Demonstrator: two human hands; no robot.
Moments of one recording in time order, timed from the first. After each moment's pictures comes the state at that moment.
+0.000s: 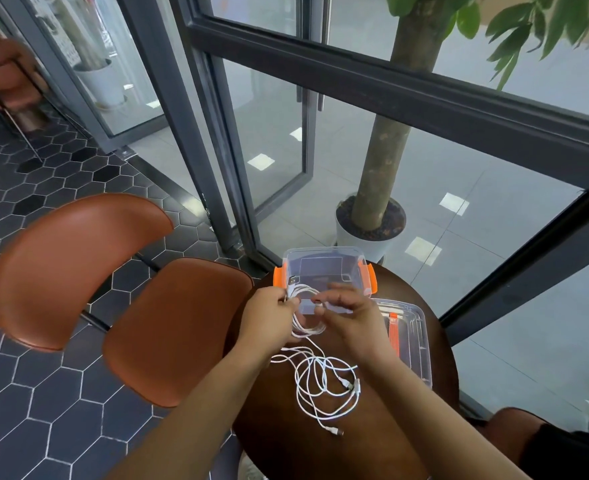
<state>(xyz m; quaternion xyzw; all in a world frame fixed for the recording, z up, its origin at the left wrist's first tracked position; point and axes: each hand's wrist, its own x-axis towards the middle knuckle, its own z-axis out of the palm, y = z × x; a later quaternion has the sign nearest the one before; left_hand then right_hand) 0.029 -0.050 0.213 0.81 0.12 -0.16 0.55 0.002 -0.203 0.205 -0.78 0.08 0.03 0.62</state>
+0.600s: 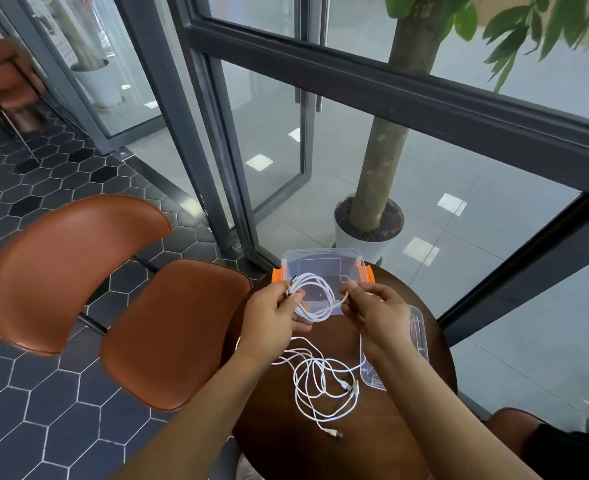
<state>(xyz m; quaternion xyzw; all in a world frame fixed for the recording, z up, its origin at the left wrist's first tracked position) 0.023 -0.056 0.216 0.79 0.07 -0.09 0.60 0.021 -0.219 0.203 -0.52 0.34 -0.02 0.79</state>
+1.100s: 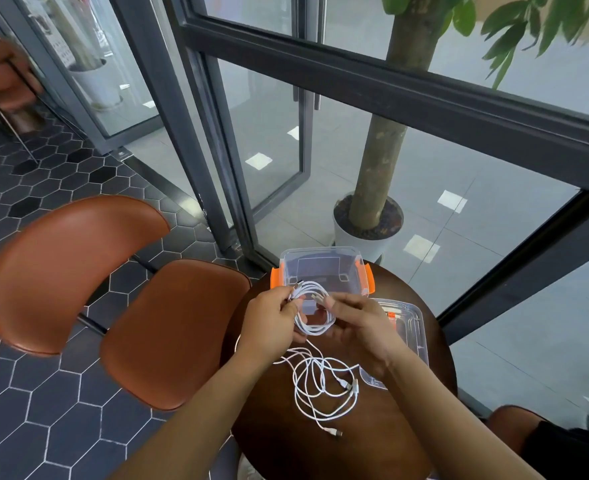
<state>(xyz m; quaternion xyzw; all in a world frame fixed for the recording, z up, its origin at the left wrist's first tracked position) 0.023 -0.055 0.214 0.84 0.03 -0.11 0.52 0.007 -0.224 0.201 -0.50 0.13 0.20 0.83</state>
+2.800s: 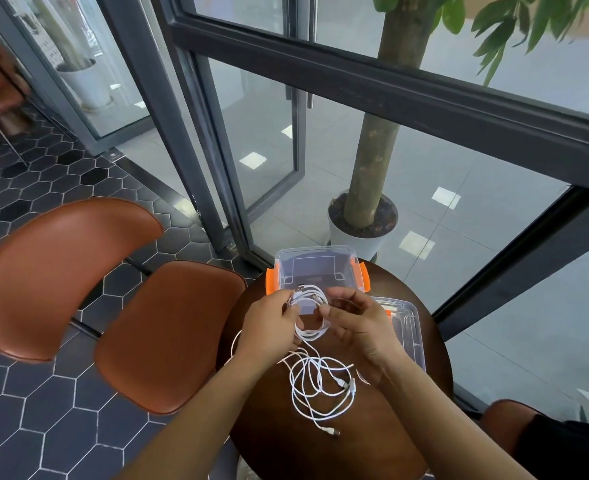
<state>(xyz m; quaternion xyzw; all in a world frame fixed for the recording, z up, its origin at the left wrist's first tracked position) 0.026 -0.057 0.211 0.89 0.01 -0.14 0.43 -0.001 -0.223 0.204 -0.51 0.19 0.10 0.84</state>
